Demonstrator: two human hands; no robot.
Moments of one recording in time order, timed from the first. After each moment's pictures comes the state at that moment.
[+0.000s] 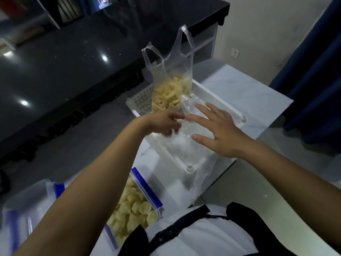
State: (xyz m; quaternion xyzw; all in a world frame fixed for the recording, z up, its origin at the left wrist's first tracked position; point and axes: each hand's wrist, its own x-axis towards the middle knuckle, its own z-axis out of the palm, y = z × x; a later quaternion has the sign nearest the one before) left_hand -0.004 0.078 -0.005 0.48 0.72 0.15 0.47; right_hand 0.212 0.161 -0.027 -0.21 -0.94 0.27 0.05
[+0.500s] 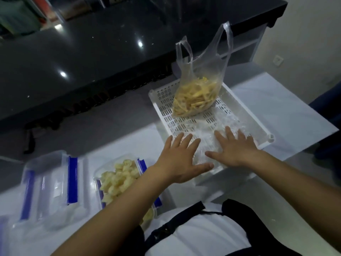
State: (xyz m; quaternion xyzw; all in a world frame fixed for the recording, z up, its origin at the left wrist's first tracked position) left_hand 0.072 0.014 -0.058 0.50 0.83 -0.01 0.25; right_hand 0.176 0.197 -0.096 -0.30 -0.90 0.12 -0.31
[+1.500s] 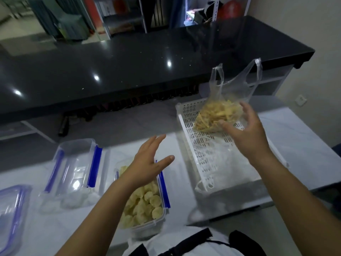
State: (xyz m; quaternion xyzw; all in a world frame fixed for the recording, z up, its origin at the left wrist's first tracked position) left_hand 0.040 -0.102 -0.033 0.26 0.89 0.31 0.21; right_hand 0.145 0.171 -0.001 -0.25 -0.79 0.51 0.24
